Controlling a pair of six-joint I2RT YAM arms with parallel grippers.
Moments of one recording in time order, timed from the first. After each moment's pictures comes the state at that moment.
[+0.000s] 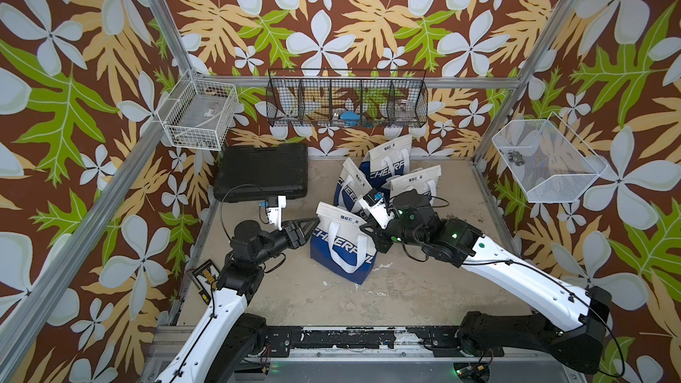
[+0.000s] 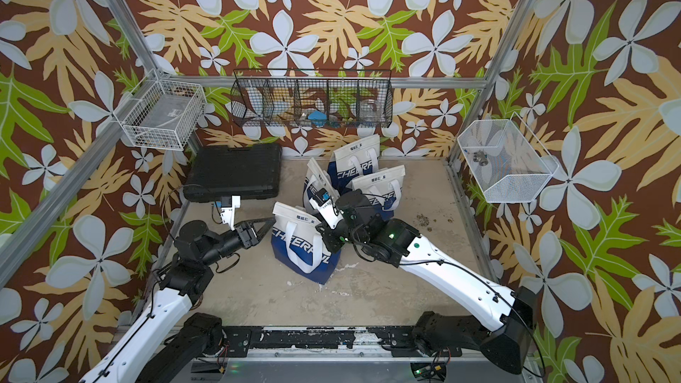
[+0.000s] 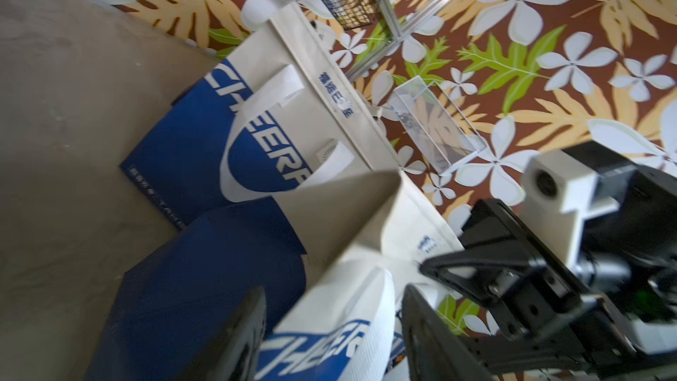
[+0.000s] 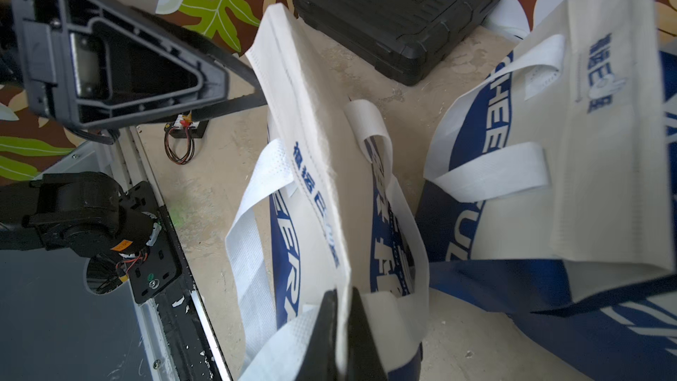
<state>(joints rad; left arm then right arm) -0.21 0.74 0.47 0.19 0.70 -0.82 0.82 1.24 1.20 -0.57 -0.15 0.09</state>
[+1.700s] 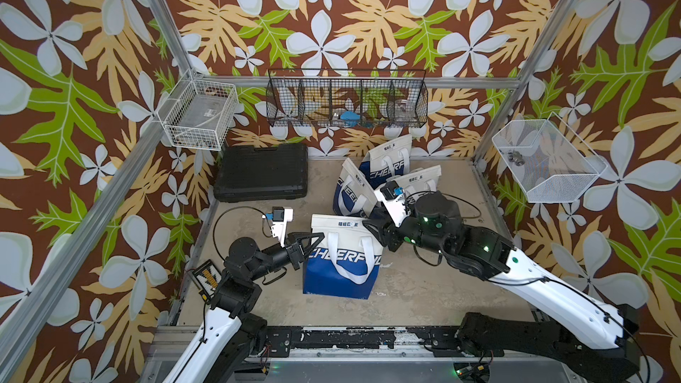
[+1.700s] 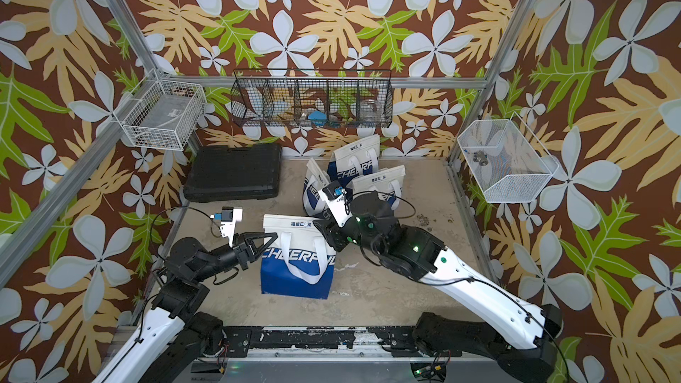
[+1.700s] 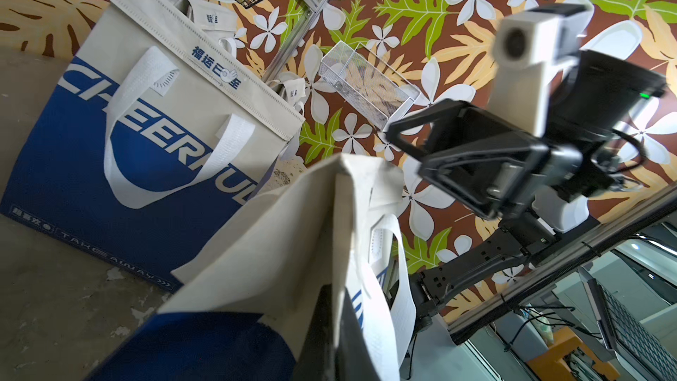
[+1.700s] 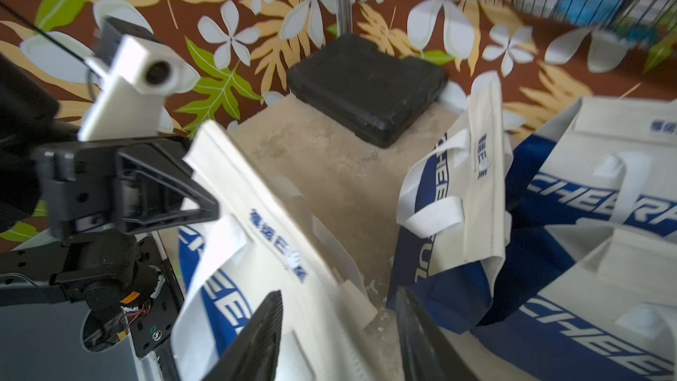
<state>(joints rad) -0.33 0.58 0.45 0.14 0.71 -0.72 1.02 1.10 1.28 -0.55 0.20 0.09</state>
